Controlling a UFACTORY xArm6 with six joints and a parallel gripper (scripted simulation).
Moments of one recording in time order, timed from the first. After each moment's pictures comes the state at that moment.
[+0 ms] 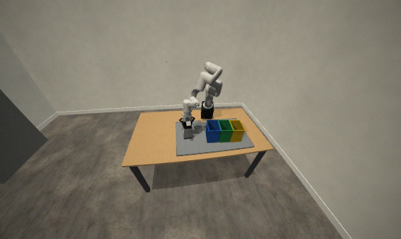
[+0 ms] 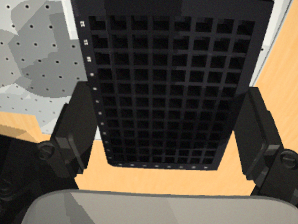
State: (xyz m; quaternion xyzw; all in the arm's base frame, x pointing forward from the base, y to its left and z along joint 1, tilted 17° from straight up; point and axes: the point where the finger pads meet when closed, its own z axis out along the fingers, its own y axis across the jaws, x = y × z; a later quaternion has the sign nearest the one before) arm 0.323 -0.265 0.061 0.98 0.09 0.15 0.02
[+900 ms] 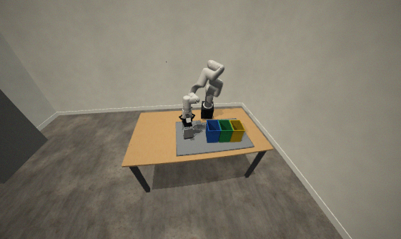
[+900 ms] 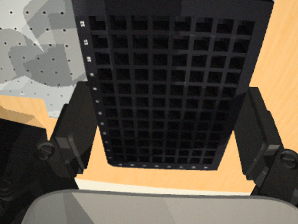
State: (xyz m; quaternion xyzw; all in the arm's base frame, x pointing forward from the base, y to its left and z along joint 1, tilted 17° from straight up) arm 0.311 -0.264 0.099 0.98 0.09 0.15 0.02
